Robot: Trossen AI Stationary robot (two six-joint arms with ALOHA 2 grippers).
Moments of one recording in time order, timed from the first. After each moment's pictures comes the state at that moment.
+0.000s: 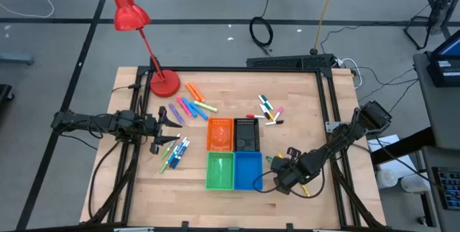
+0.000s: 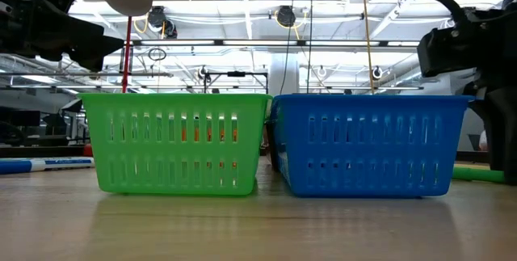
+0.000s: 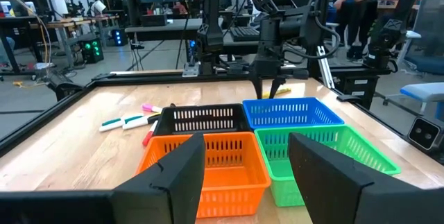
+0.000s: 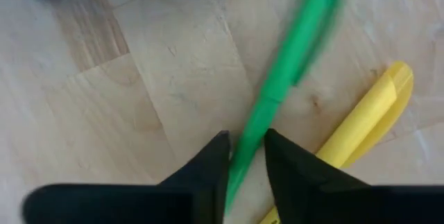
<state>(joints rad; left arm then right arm) -0.10 0.10 0.02 0.06 0.02 0.02 0.61 1.68 0.78 -0.63 0.18 0.99</state>
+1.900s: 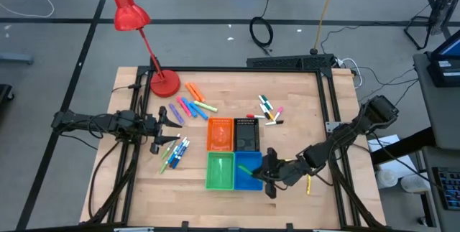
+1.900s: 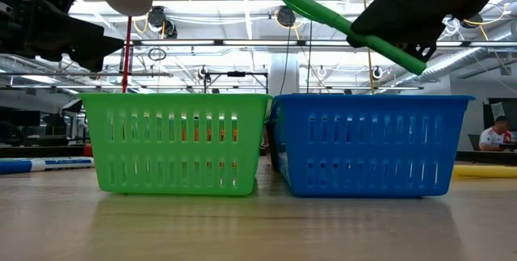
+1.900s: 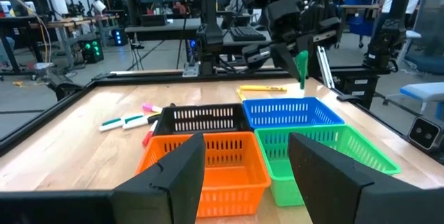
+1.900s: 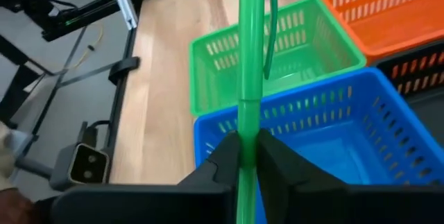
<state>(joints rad) -0.10 0.10 0.01 0.06 0.02 0.02 0.58 1.54 0.77 0.20 0.41 0.70</state>
